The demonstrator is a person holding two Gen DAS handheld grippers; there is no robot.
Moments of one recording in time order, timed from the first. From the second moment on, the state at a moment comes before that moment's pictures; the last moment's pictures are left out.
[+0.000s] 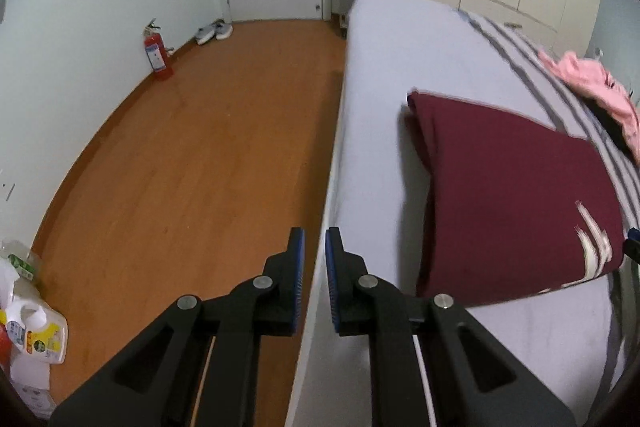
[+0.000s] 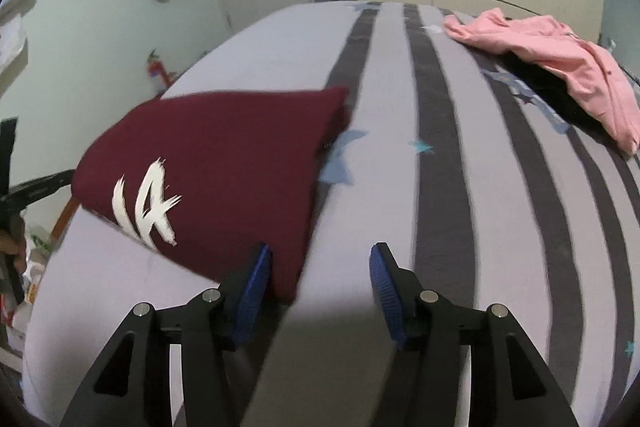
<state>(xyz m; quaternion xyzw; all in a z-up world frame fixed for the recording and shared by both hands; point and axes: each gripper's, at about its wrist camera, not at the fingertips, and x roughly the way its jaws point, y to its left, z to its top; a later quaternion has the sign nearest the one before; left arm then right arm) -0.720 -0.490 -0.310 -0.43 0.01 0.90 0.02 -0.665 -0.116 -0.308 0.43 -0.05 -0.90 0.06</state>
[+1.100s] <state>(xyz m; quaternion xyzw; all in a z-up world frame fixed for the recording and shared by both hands) -0.378 -0.333 -0.169 -0.36 -0.10 0.93 -0.02 -0.443 -0.058 -0.168 0.35 -0.02 -0.93 0.15</state>
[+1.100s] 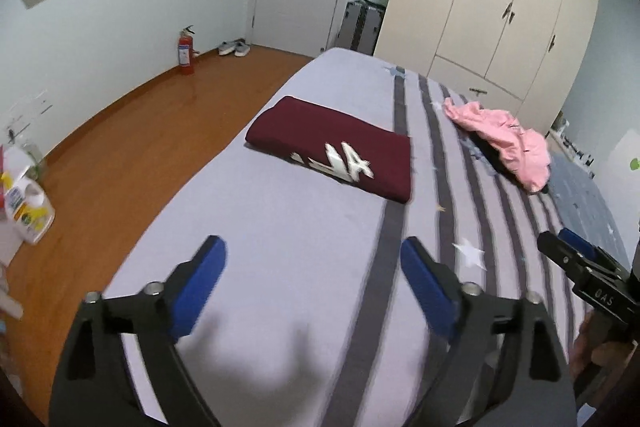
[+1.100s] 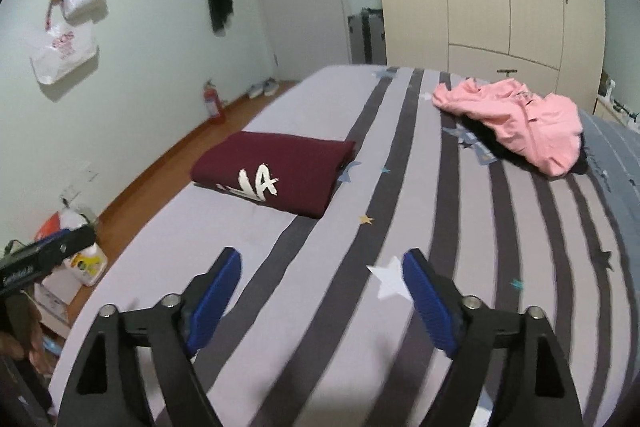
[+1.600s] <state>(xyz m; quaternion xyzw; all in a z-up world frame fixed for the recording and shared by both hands) -0.229 -0.238 -0.138 -0.30 -0.08 0.95 -0.08 -0.316 0.020 -0.137 0.31 0.03 -0.93 0.19</state>
